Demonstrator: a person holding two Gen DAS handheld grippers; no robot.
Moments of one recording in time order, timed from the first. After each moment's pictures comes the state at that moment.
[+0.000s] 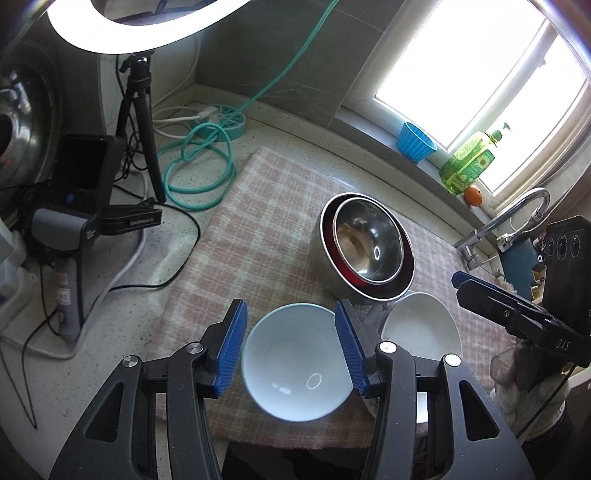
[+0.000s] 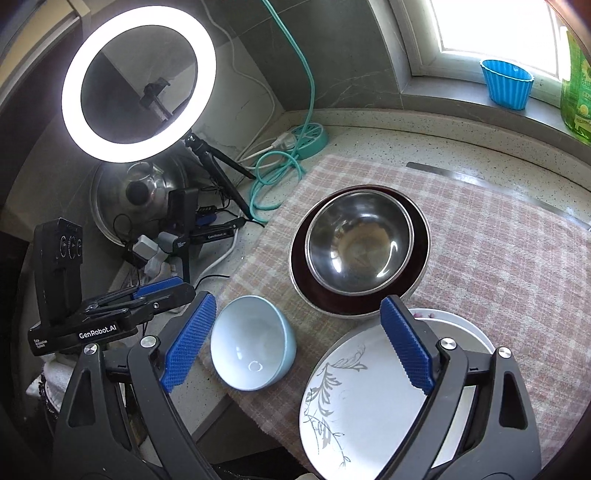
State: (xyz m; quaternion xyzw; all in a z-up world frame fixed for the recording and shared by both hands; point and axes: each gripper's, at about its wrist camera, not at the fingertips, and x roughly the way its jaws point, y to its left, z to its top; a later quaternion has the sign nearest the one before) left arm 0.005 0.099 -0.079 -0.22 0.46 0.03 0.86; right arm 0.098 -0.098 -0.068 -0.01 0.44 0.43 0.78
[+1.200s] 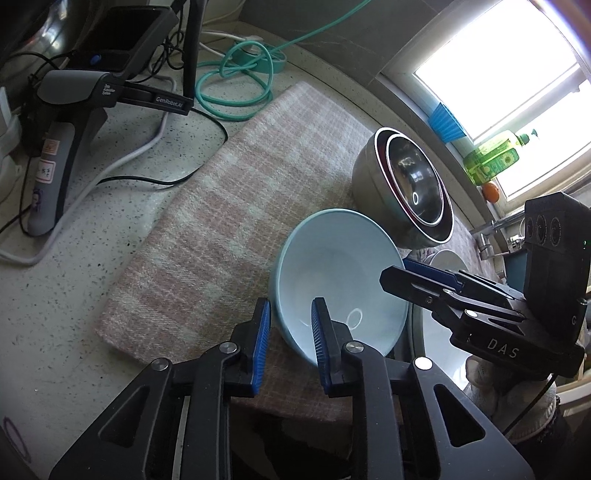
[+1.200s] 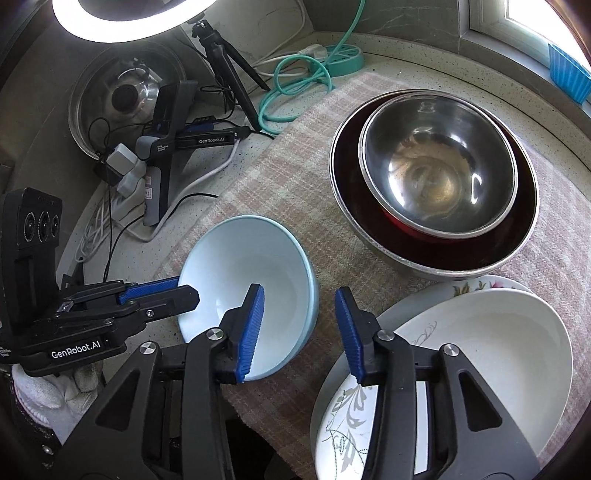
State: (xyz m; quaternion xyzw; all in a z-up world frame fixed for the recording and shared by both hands) left arm -0.033 0.100 -0.149 -0.30 0.49 0.04 0.82; right arm 0.074 -0.028 -0.151 -0.13 0.50 0.44 0.74
